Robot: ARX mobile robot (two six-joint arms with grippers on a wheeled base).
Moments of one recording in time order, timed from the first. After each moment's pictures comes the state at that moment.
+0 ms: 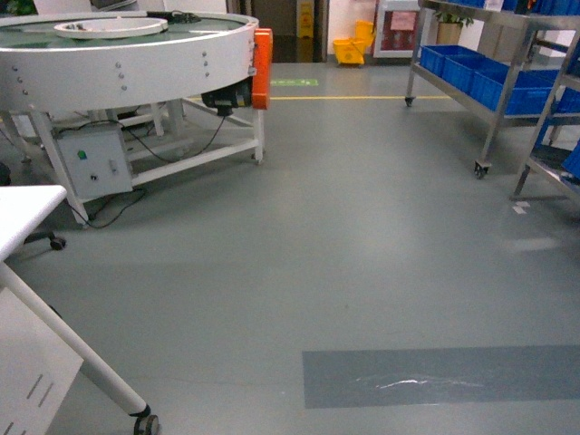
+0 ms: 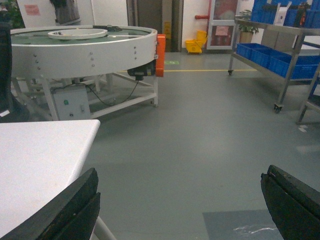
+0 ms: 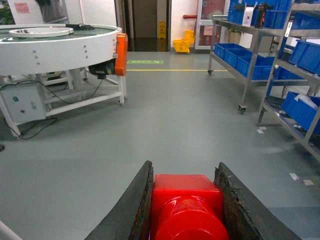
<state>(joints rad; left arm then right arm) 0.00 0.01 0.02 0.00 0.00 0.00 0.00 0.00 0.01 0.00 0.00 0.02</state>
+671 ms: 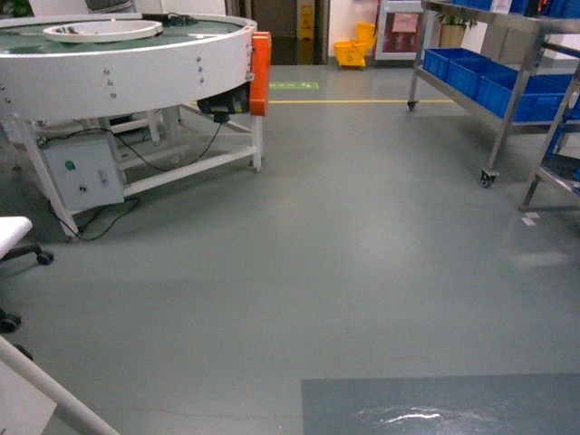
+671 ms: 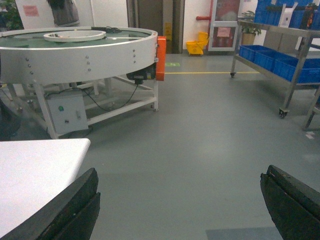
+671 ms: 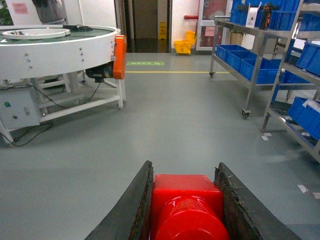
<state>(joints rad) 0.00 0.01 0.02 0.00 0.00 0.00 0.00 0.00 0.01 0.00 0.00 0.02</state>
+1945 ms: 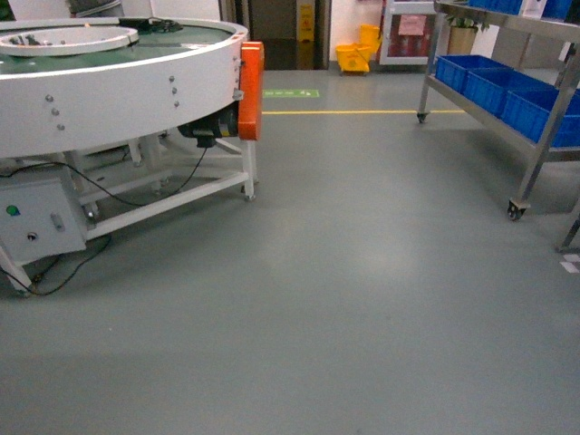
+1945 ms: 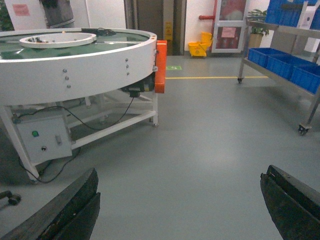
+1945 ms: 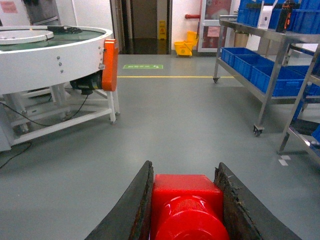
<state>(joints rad) 0.00 0.01 0.02 -0.01 0.00 0.00 0.00 0.00 0.01 -0.01 0.00 0.02</state>
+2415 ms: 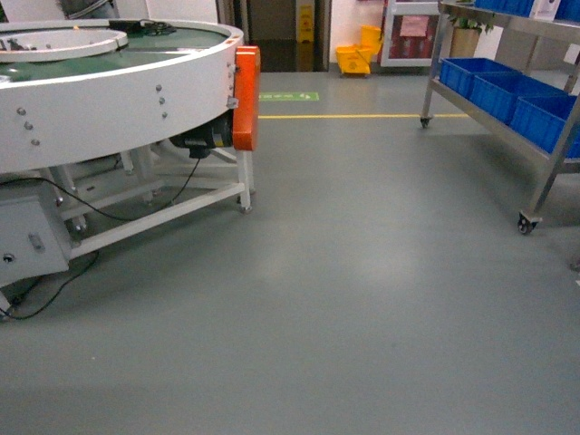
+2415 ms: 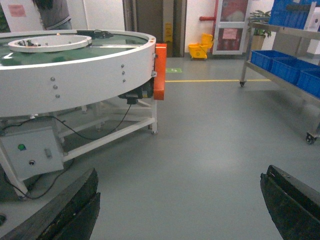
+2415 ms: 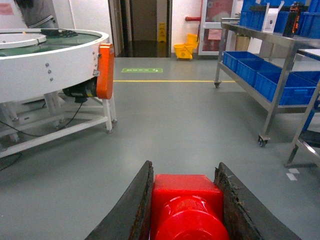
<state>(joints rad) 0.00 0.01 0.02 0.00 0.00 0.00 0.00 0.00 0.01 -0.01 0.00 0.02</state>
